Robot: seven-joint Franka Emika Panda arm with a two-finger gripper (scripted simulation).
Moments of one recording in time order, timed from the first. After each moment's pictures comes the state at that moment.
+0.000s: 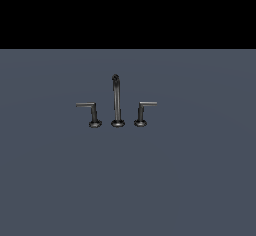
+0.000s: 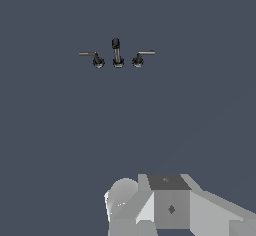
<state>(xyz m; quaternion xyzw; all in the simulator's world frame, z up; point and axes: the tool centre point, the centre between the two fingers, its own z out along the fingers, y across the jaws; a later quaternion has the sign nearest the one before) -0.257 -0.012 0.520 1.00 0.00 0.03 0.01</state>
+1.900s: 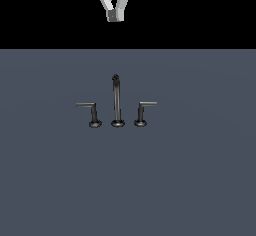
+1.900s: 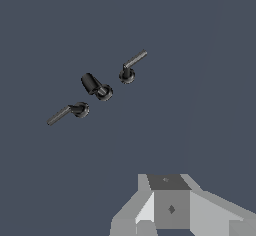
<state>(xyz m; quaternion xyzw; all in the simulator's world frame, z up) -0.110 0.024 0.347 0.95 -0.30 0.02 0.01</state>
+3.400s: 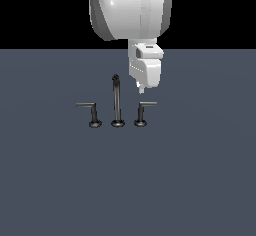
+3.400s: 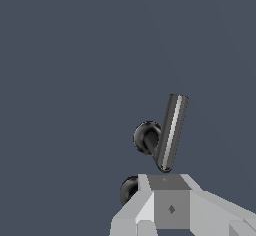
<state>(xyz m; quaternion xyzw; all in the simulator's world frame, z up) 0.050 -0.046 0.149 0.80 -0.61 0.00 0.00</state>
